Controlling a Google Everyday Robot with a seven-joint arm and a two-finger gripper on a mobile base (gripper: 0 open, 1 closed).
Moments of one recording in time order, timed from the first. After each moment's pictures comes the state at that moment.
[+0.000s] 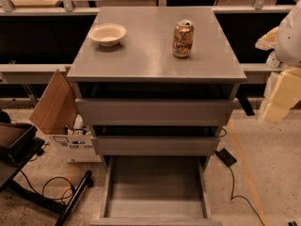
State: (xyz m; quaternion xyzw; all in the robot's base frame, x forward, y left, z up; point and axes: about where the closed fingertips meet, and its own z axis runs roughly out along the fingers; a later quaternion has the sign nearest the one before) arm 0.438 -0.216 0.977 -0.60 0.78 -0.04 0.16
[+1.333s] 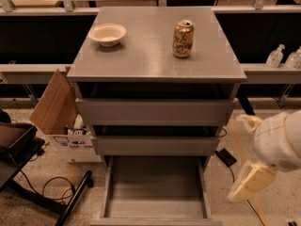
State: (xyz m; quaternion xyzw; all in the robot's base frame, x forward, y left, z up) arm 0.381 -0.198 0.824 -0.58 0.78 0.06 0.24
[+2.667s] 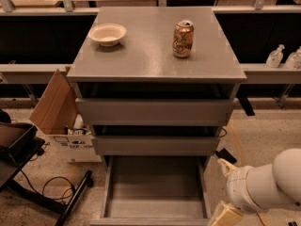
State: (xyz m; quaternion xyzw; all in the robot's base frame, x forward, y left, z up) arm 0.353 -0.179 0.673 -0.56 0.80 0.09 0.22
